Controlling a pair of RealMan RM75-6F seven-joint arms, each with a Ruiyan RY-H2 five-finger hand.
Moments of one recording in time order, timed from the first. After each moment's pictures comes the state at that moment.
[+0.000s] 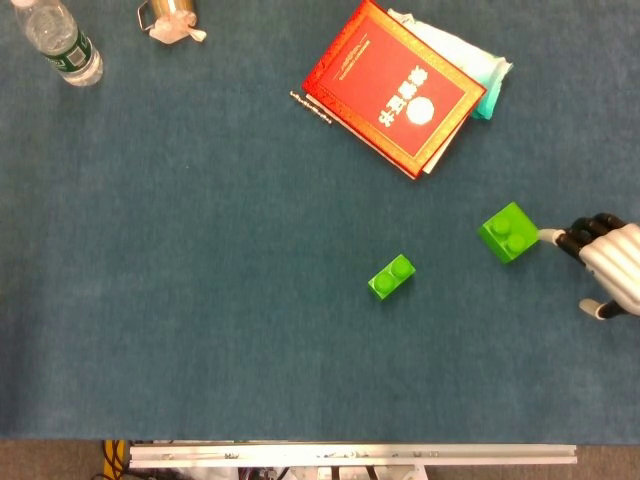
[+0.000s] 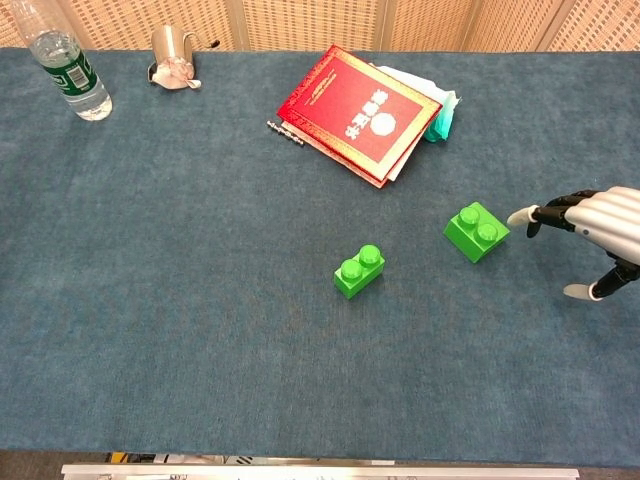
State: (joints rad) left arm 0.02 -1.17 -0.02 -1.60 1.52 1.61 0.08; right arm 0.38 -1.18 -0.09 -1.57 -1.61 0.96 -0.13
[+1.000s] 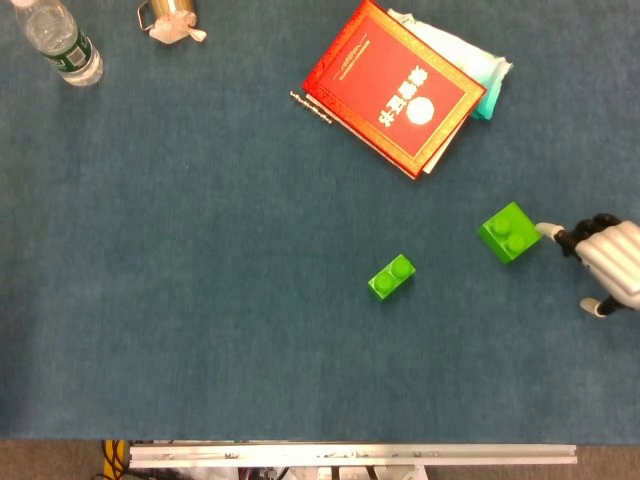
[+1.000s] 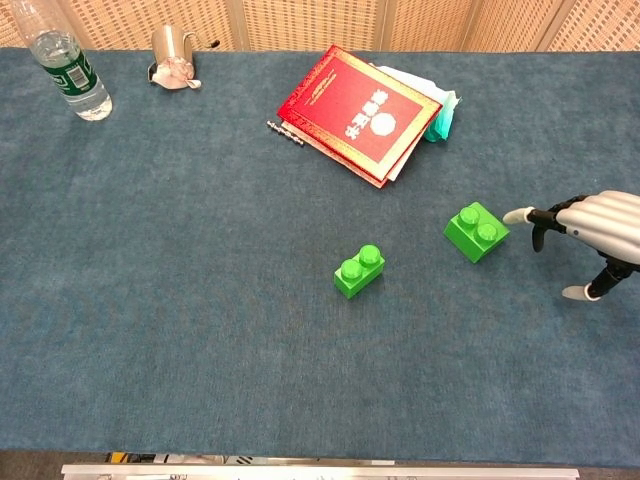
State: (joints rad) left arm 0.04 -1.17 -0.02 -1.57 1.51 1.61 0.05; right arm 0.44 -1.18 -0.08 -1.60 -1.48 0.86 -0.20
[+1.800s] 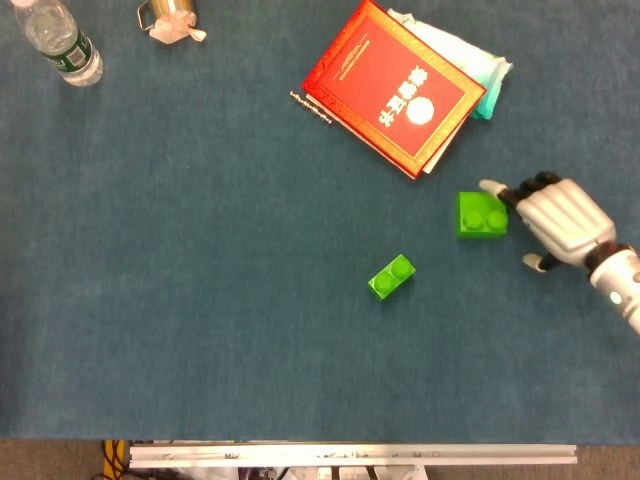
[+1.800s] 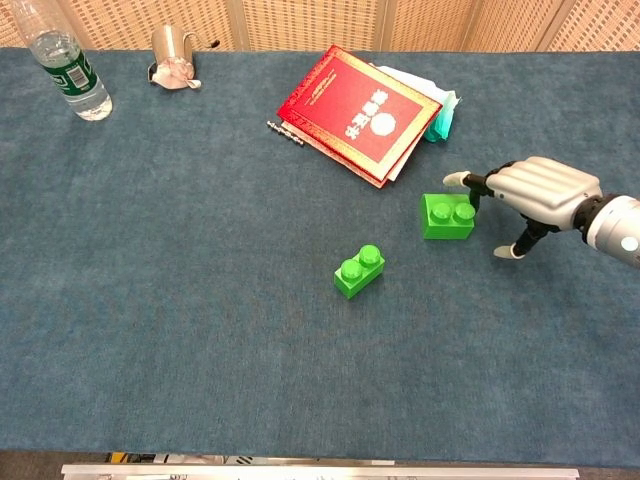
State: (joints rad) left arm 0.05 -1.17 -0.03 -1.57 1.50 1.61 0.04; right arm 0.55 -1.37 0.03 -1.49 -1.36 0.81 -0.30
